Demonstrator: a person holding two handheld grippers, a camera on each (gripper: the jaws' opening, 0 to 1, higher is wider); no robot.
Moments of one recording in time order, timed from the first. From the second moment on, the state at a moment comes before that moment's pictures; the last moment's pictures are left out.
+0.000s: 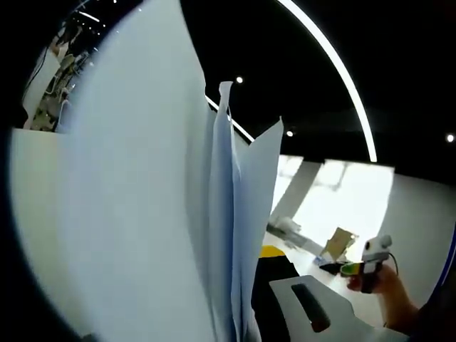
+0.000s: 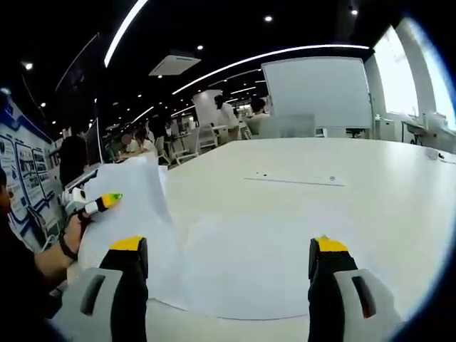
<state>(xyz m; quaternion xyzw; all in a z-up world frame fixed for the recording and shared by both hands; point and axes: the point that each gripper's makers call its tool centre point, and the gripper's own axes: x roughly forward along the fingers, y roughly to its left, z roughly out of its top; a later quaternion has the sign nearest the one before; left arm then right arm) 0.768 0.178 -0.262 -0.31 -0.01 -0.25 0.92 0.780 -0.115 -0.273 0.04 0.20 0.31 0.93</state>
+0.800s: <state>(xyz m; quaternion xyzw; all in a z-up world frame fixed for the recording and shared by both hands) 0.770 0.182 -0.264 -0.31 -0.01 -0.25 0.92 0.780 -0.116 -0.272 0.04 0.20 0.31 0.93</state>
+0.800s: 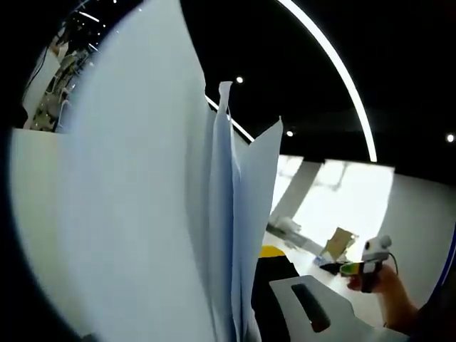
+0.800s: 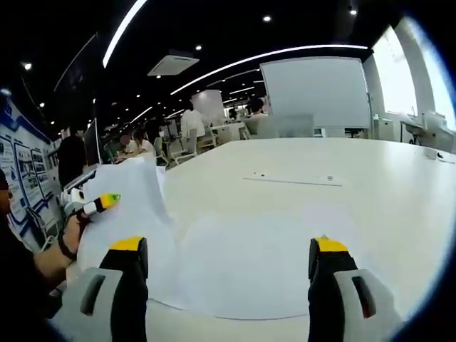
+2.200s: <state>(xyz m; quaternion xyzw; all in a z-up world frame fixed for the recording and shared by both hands) 0.771 0.182 -0.264 -0.31 -0.01 -0.25 0.92 0.782 -0.119 -0.279 0.04 0.21 0.31 0.93</state>
